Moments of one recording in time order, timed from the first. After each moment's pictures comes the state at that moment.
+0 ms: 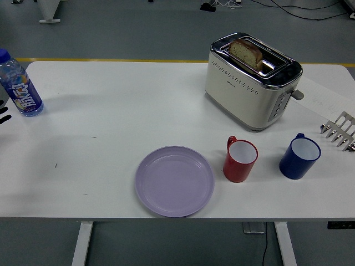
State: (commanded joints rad) left arm -0.09 0.34 -1.76 -1.18 0.76 -0.19 -0.03; right arm -0.04 -0.11 0.06 0.29 0.51 -0.25 0.04
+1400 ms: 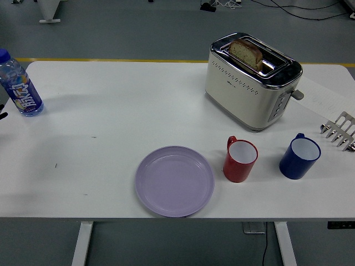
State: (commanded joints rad) left arm -0.09 0.34 -1.78 -1.18 0.77 -0.19 -0.04; right arm -0.03 -0.11 0.06 0.30 0.51 -0.25 0.05
